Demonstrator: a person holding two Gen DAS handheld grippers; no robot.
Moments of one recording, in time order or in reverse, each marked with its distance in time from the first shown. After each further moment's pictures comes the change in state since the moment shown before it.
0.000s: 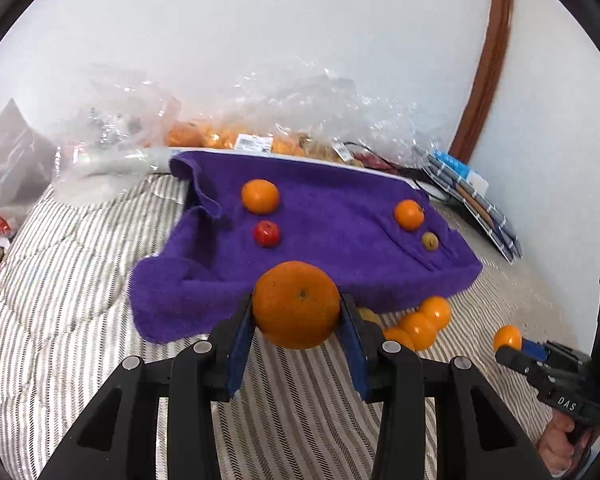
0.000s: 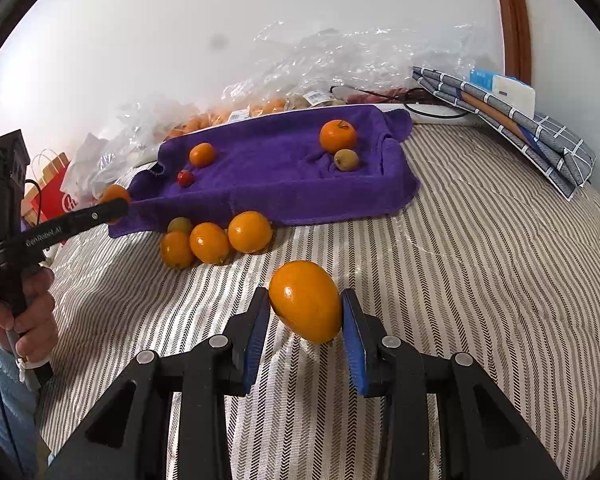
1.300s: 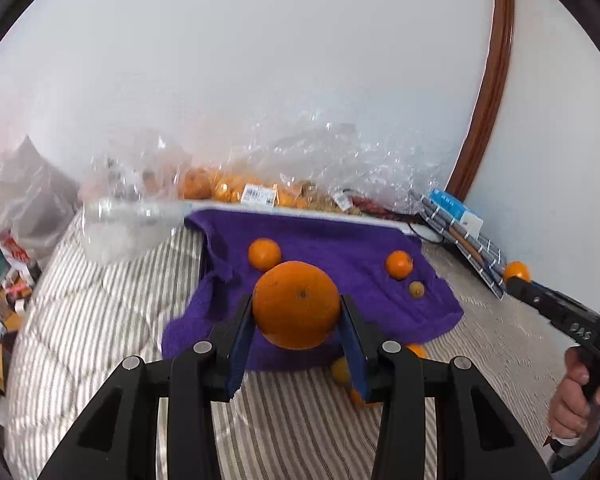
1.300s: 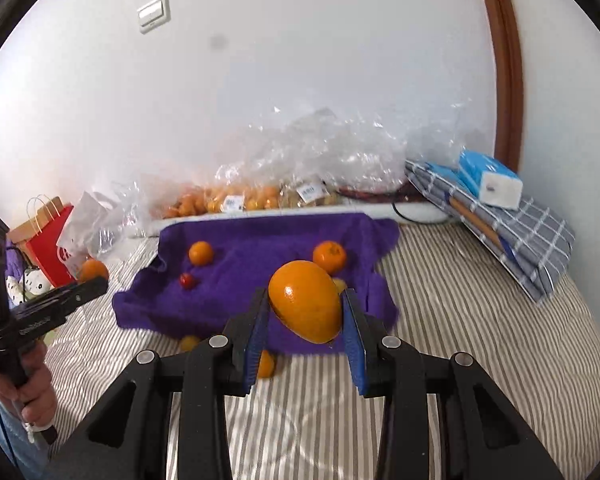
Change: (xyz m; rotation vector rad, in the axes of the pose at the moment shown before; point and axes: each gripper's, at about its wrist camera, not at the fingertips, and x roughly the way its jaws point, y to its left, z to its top) left arm -0.042 -0.005 0.046 -0.003 -0.083 0.015; right arm -0.036 0.012 0.097 -0.024 -0.158 -0.050
